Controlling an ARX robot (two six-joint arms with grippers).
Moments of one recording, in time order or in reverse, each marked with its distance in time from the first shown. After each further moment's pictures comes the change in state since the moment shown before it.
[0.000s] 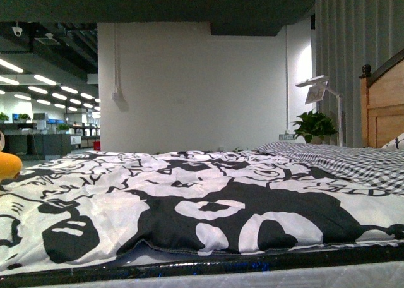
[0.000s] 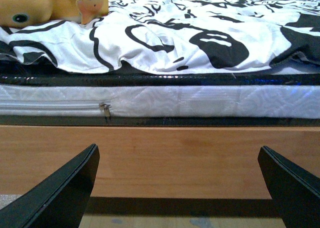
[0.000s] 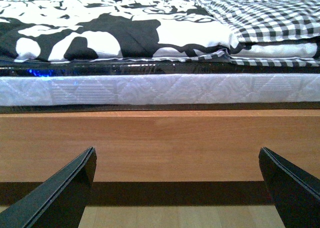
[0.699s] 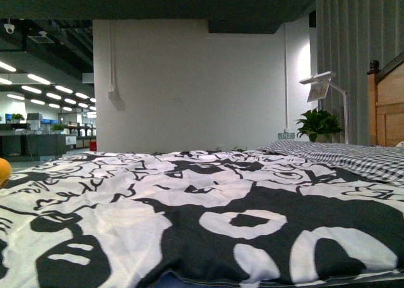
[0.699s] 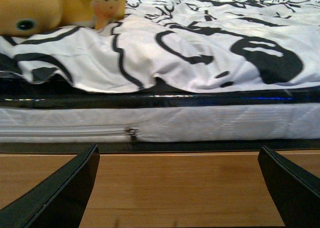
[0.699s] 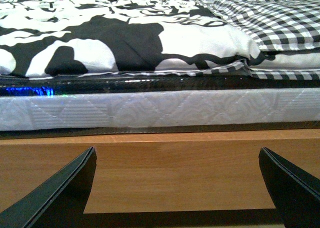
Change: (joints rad) left arm 0.000 0.000 0.000 0.000 0.002 0.000; right arm 0.000 0.000 0.000 0.000 0.004 0.000
